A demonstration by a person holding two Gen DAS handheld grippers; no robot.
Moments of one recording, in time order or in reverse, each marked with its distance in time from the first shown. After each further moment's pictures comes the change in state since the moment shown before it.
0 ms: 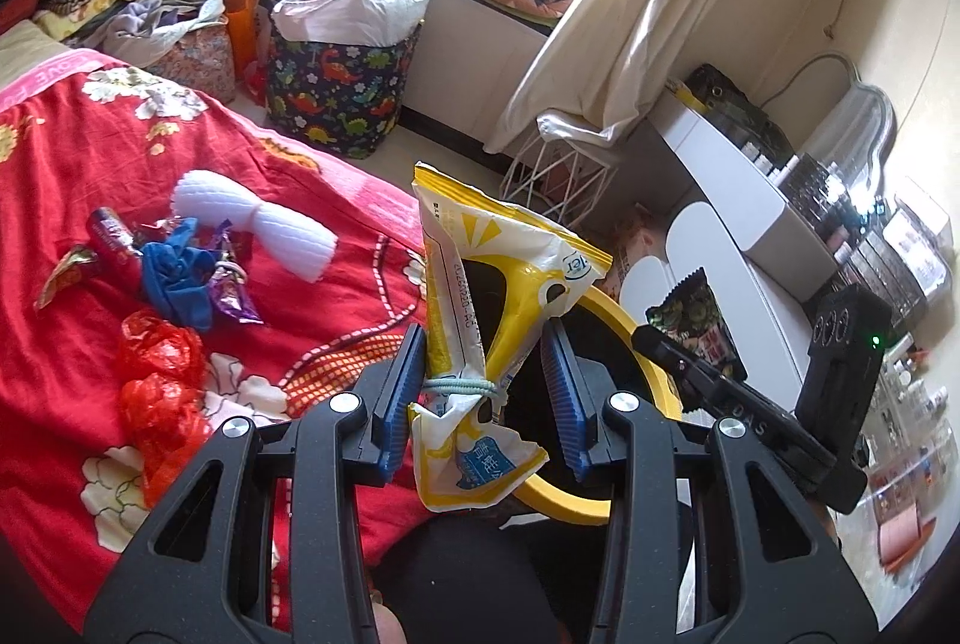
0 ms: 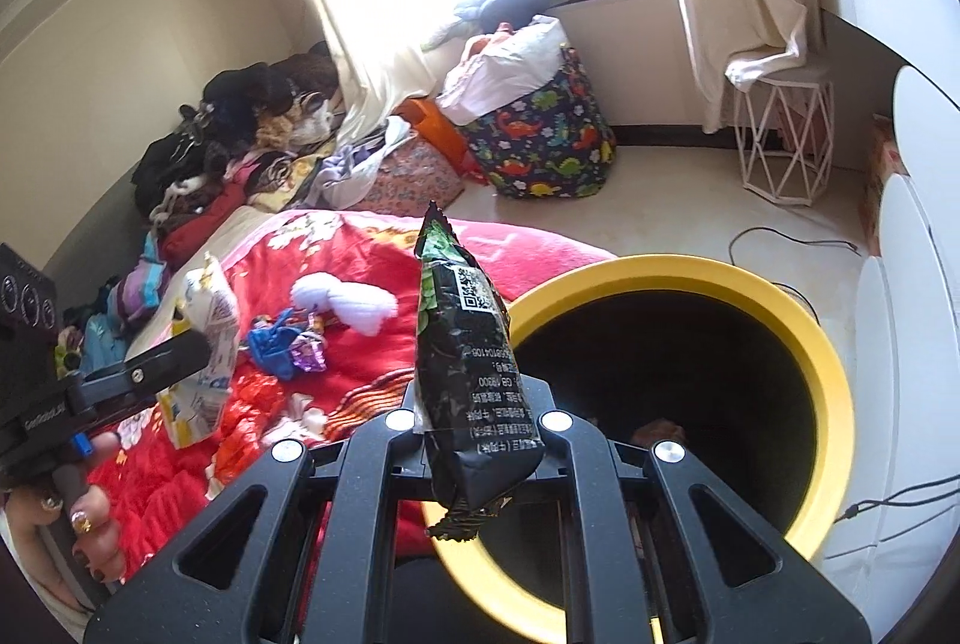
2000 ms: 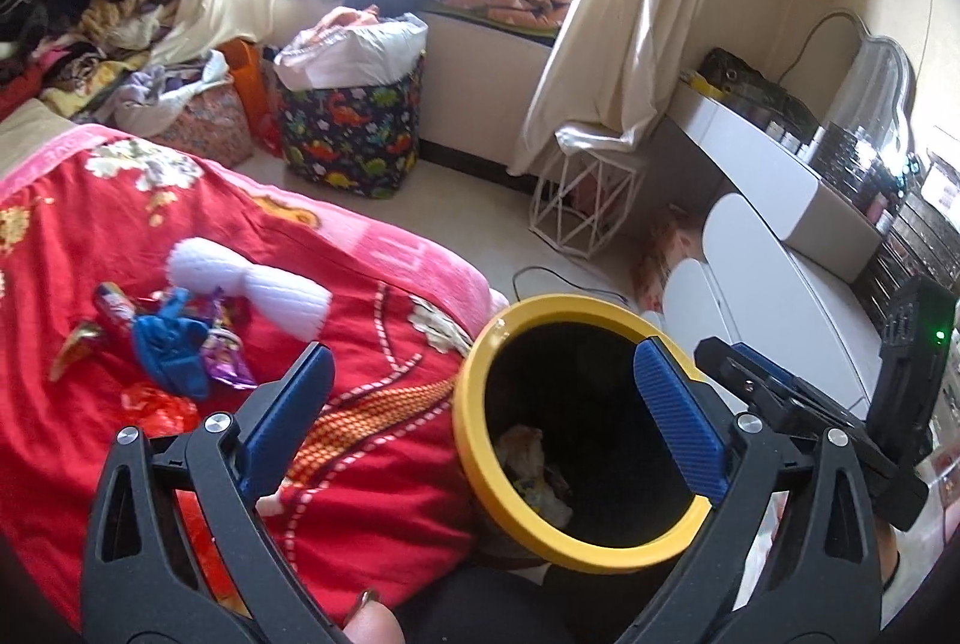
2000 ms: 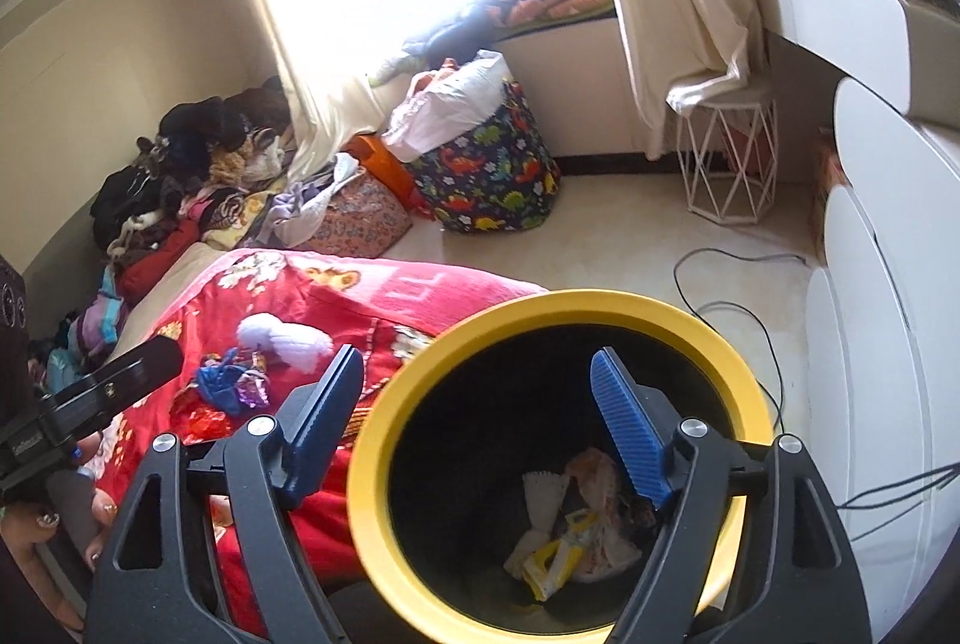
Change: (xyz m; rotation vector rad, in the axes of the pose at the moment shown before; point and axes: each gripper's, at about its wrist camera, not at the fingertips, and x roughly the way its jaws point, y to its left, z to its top) left arm 0.021 -0.034 0.012 0.121 -0.077 0.133; right arm -0.020 -0.020 0.001 0.020 -0.092 -0.112
